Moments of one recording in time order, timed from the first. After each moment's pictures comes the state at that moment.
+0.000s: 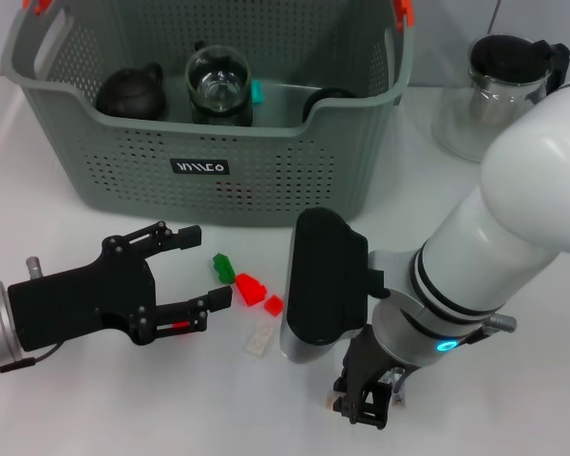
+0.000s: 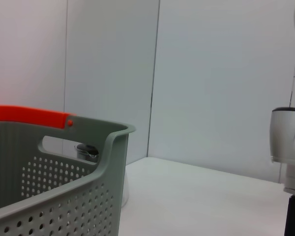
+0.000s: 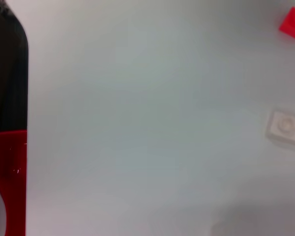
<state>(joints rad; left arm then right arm) -0.33 -2.17 0.58 0.73 1.95 1.71 -1.07 0.77 2.11 -2.03 -1.19 -2.42 -1.37 2.46</state>
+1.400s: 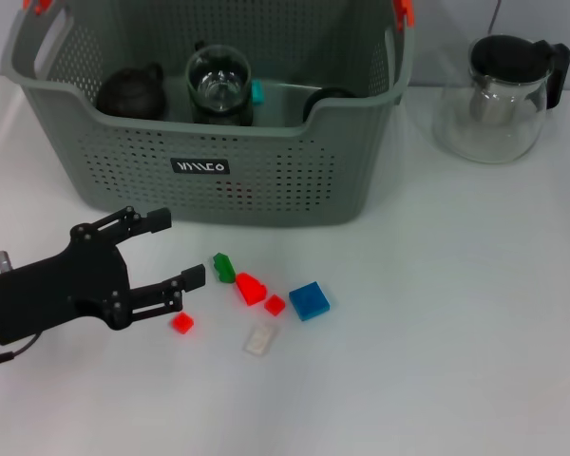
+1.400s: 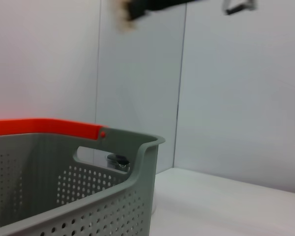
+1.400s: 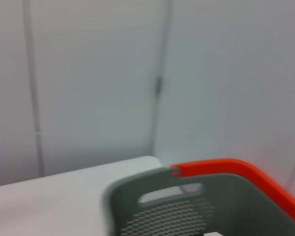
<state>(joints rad) -0.32 -2.16 0.48 0.73 1.95 1.72 -1.06 1.03 2.07 -1.04 -1.27 -2.23 -1.38 2.26</state>
